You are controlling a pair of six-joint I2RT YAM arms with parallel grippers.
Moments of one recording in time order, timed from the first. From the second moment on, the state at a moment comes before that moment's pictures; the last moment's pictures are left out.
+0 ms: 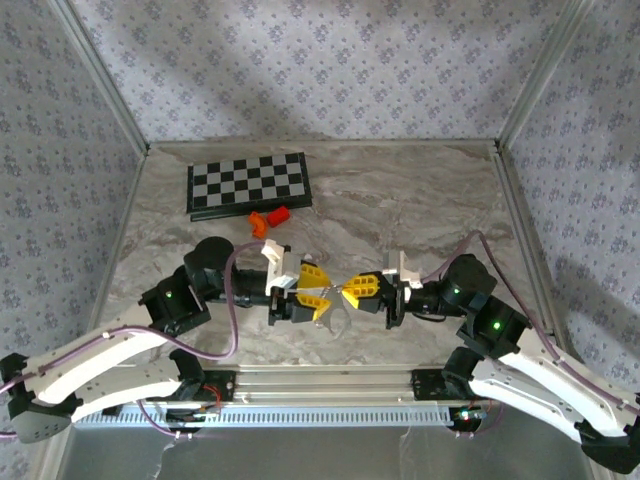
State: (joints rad) left arm -1.04 0.86 0.89 -0.13 0.57 -0.05; right arm 0.90 0.60 0.70 -0.06 -0.56 0.04
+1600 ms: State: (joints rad) left arm -1.05 0.92 0.90 -0.17 0.48 0.00; right arm 0.91 0.63 0.70 -0.11 -0.50 -0.01
